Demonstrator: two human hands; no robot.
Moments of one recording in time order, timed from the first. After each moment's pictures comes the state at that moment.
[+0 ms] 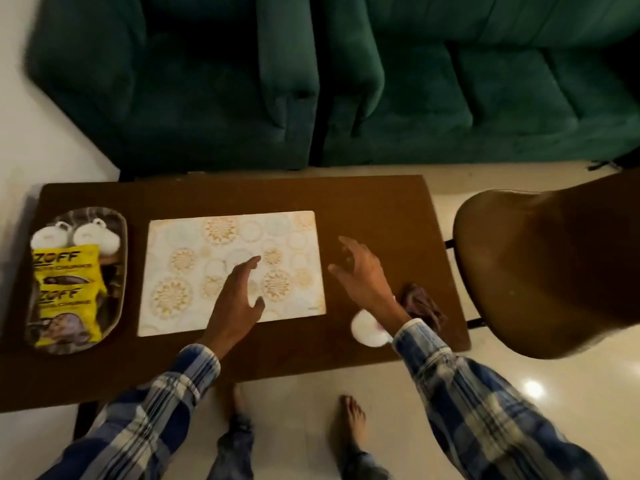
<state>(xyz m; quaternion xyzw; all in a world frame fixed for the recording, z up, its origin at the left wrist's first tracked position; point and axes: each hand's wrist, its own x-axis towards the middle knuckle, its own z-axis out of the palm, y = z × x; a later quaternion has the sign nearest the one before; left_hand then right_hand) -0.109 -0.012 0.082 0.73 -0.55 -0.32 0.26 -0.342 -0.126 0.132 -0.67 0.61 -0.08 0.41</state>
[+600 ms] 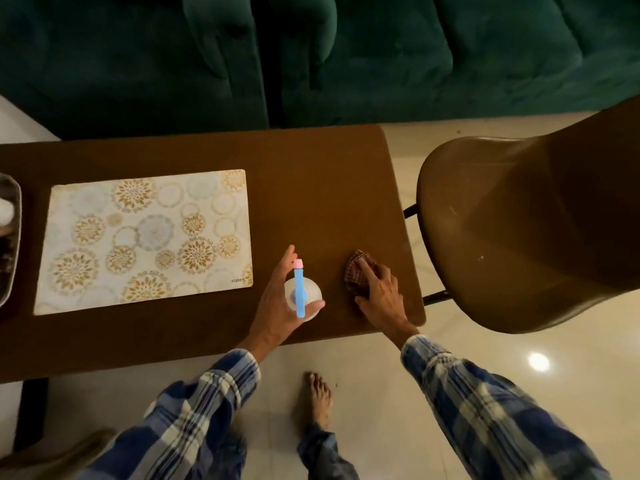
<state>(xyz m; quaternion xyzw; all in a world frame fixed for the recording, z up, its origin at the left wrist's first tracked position) -0.362 -0.037 -0.018 0.65 -0.56 -0.39 0.34 -0.582 -0.103 -0.024 -0.67 0.64 0.10 0.35</state>
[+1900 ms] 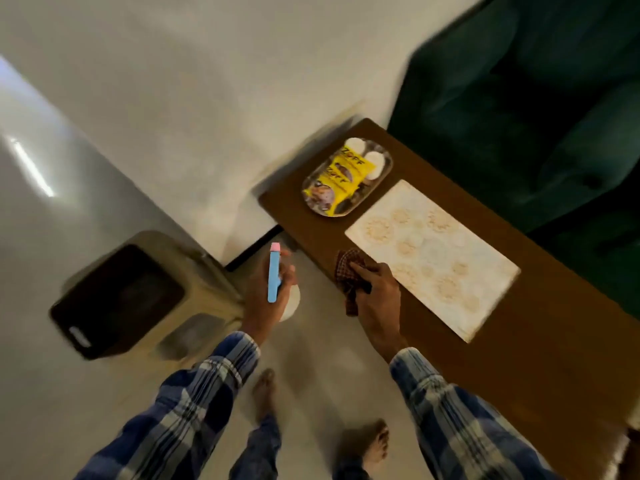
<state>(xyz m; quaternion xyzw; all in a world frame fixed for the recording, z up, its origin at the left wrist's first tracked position) -0.076 0.343 0.126 0.84 -0.14 -0.03 0.53 -0.172 0.150 0.131 -0.85 0.29 -0.06 0.43</state>
